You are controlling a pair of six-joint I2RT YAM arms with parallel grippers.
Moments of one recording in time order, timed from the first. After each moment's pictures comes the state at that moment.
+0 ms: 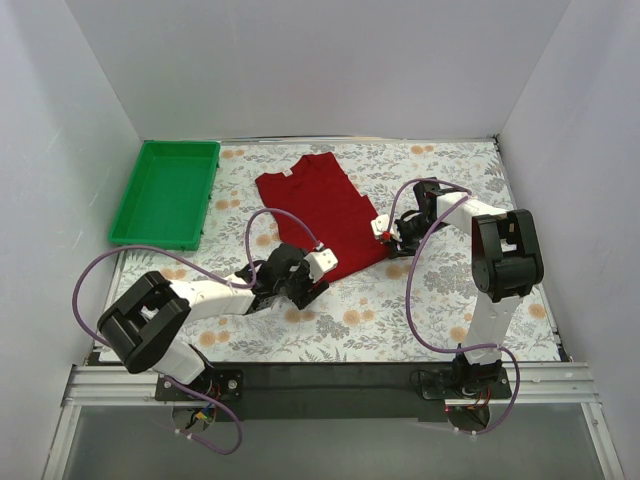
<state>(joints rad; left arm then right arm) -0.80 1.48 0.59 0.16 0.06 0.25 0.20 1.91 1.23 -0.78 -0.73 -1.65</state>
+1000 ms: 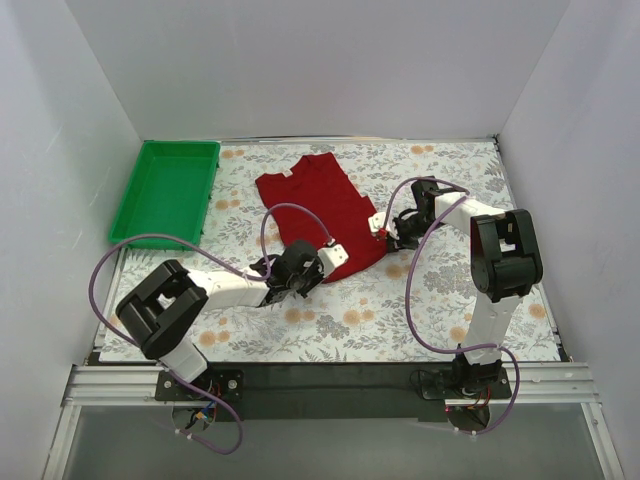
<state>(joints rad) -0.84 1.61 0.71 0.14 -0.05 0.25 0.22 1.91 1.23 -0.74 -0.70 -1.58</state>
